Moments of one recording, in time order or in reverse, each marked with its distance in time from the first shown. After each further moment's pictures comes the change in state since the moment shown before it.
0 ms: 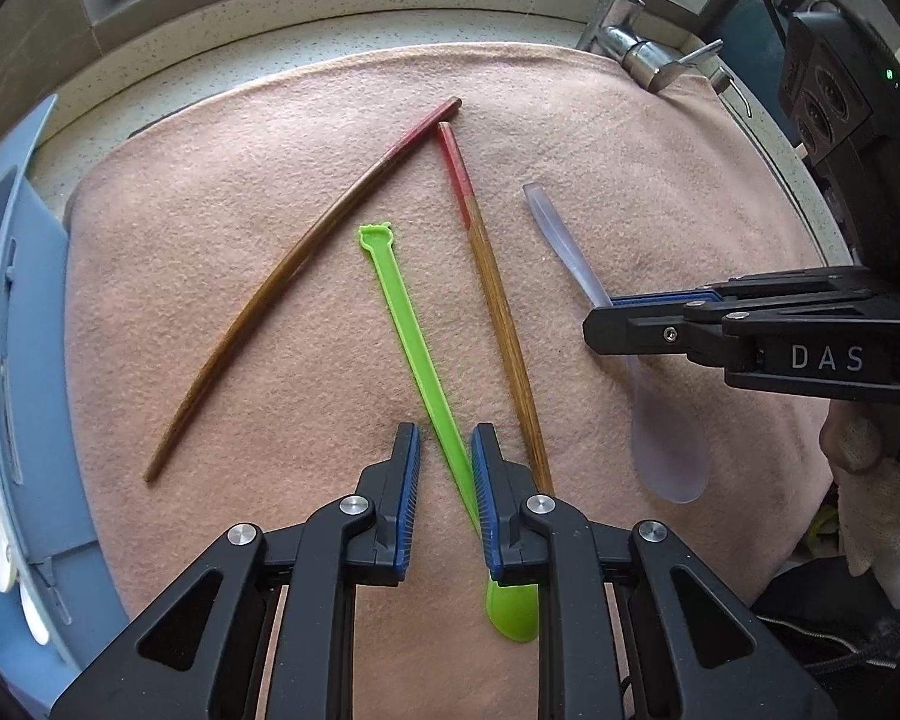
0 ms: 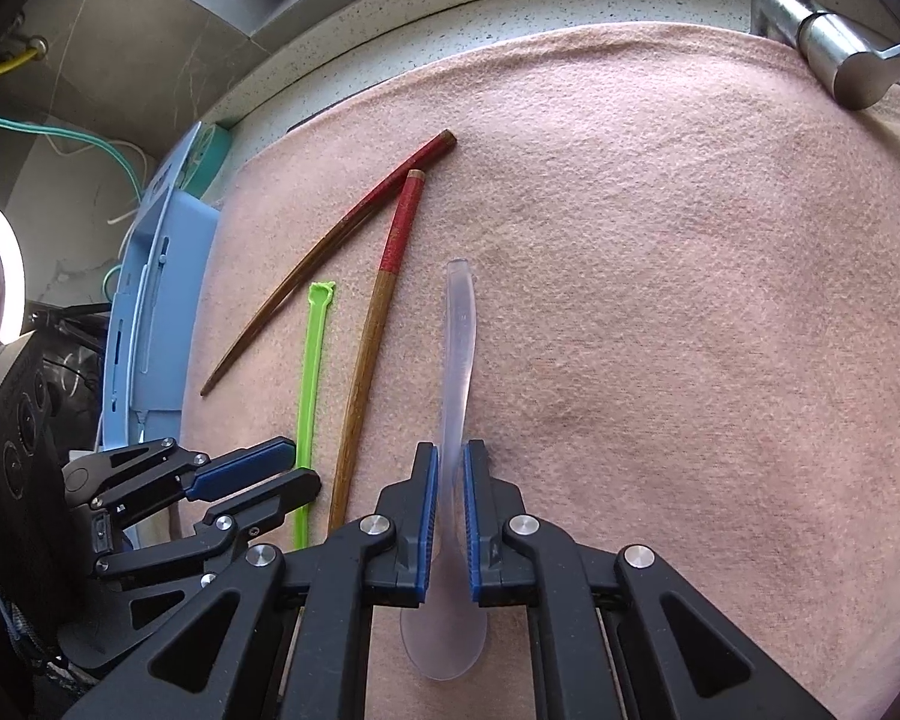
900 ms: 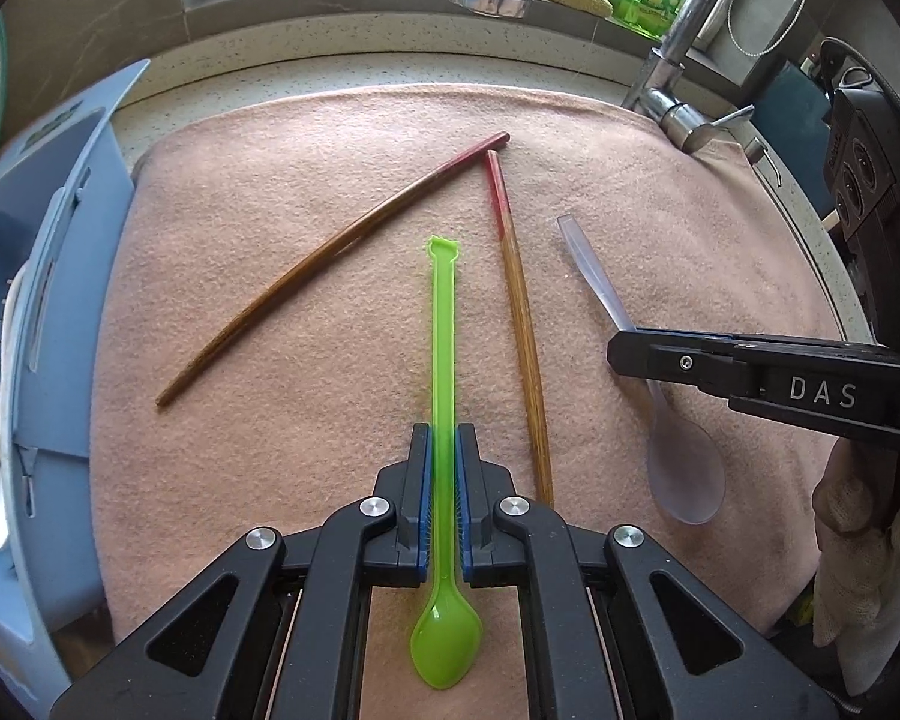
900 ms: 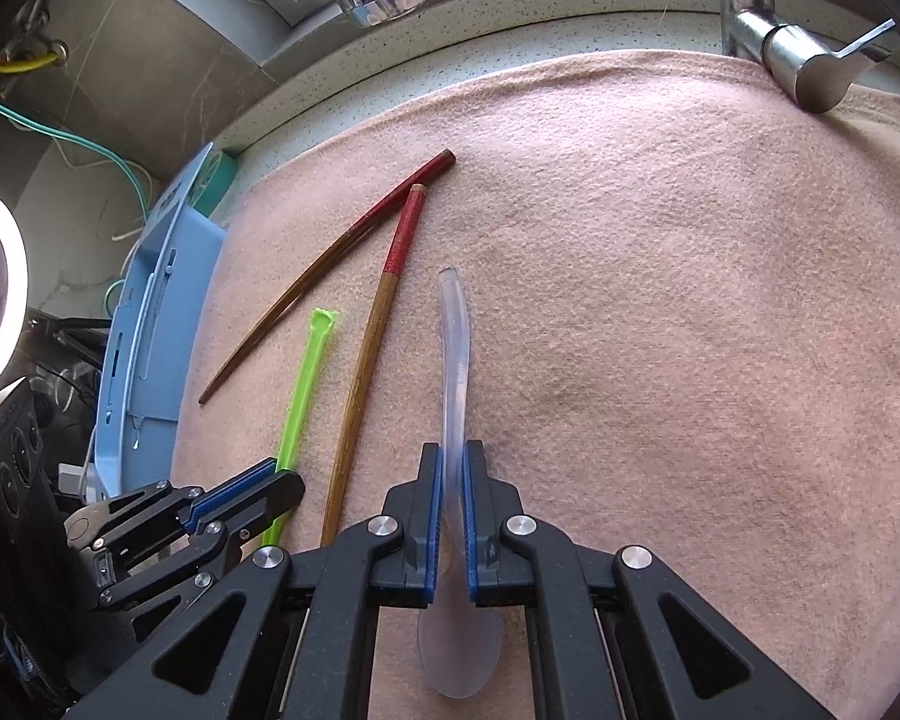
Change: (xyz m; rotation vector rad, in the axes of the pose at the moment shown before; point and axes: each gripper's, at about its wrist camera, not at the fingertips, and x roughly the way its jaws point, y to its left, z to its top) left arm -0.008 0.001 -0.024 -0.181 -0.144 0.044; right arm -0.009 -0.005 -0.019 0.027 -0.125 -0.010
